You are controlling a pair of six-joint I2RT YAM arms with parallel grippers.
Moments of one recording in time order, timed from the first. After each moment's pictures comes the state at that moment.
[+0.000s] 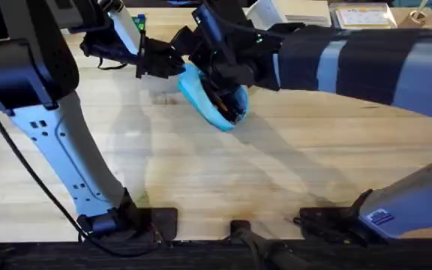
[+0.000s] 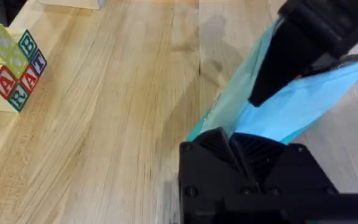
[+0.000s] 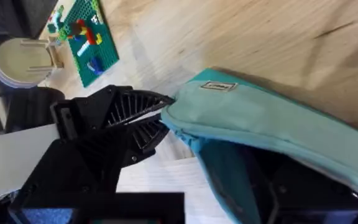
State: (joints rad) left arm 0.20 2.24 1.63 -1.28 1.17 1.88; right arm 0.76 1.81 1.26 -0.23 0.12 1.34
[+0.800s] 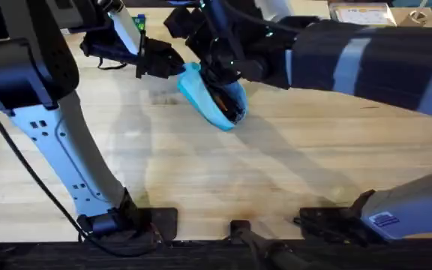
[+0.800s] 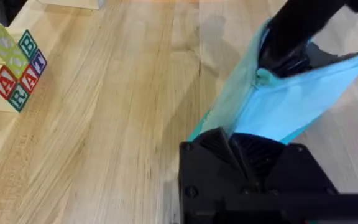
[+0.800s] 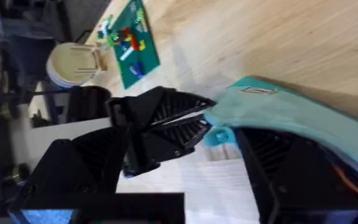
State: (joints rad) left arm 0.20 2.24 1.63 -1.28 1.17 1.88; right arm 0.76 1.75 1.26 -0.15 0.13 1.33
